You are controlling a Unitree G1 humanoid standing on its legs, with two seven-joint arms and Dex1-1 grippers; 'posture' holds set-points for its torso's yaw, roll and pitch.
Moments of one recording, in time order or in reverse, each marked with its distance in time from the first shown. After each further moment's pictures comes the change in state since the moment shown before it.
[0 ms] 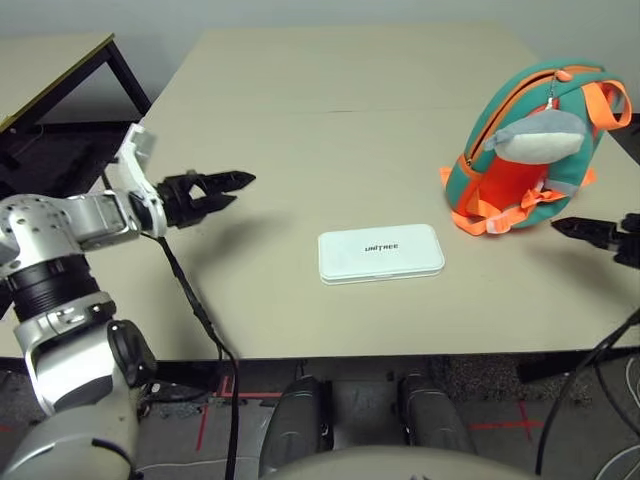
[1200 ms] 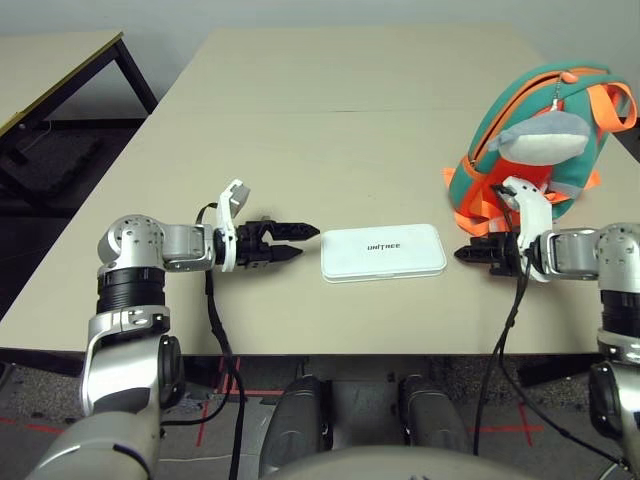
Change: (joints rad) left arm 0.022 -0.122 -0.231 0.175 -0.042 0.007 -0.032; right arm -0.113 0.285 0.318 0.008 -0.261 -0.088 -0.046
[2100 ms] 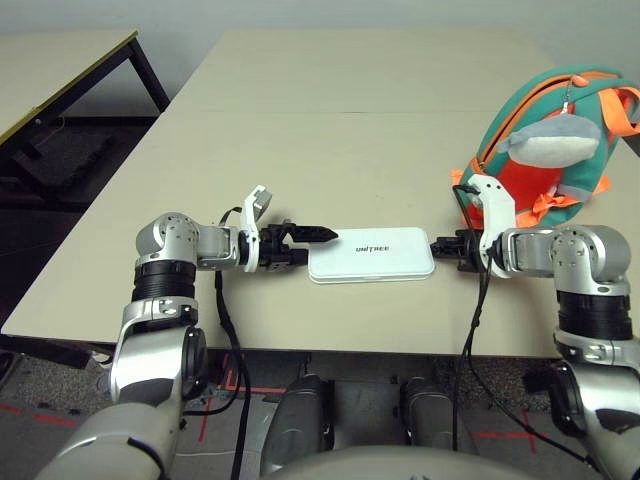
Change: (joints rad) left arm -0.053 -0.094 -0.039 0.058 0.250 -0.024 -0.181; right arm -0.012 0.197 0.011 -0.089 -0.112 0.032 0.009
